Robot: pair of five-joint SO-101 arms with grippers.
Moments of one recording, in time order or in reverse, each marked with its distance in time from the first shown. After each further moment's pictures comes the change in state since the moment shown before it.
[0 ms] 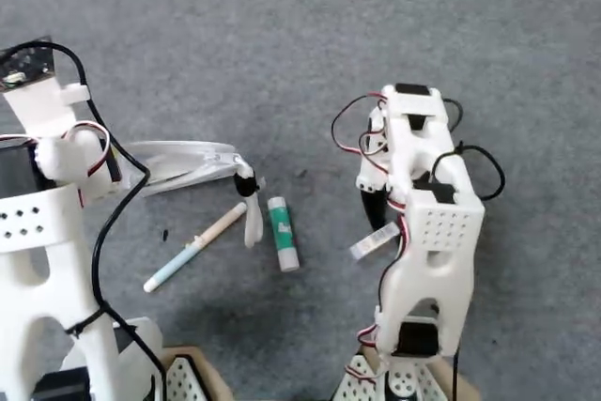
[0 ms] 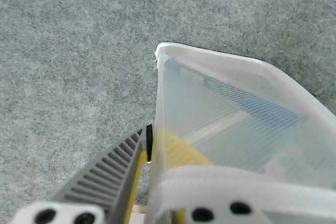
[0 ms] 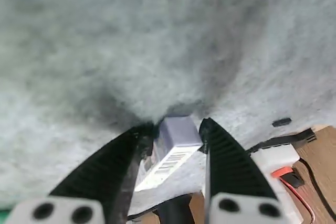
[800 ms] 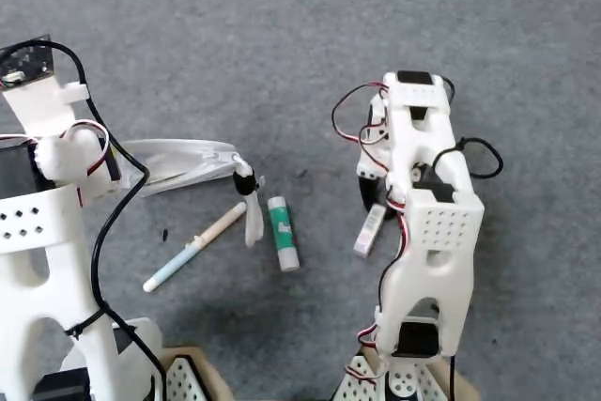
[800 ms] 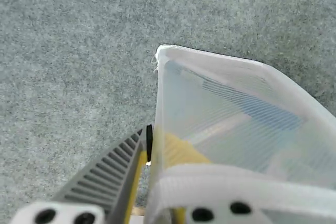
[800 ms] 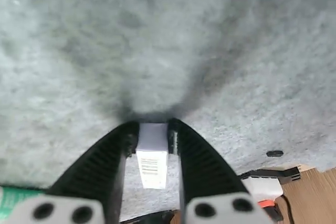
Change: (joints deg) left arm 0.0 0.0 0.0 -0.9 -0.1; right arm -0.3 0.1 -6.7 0.0 11.3
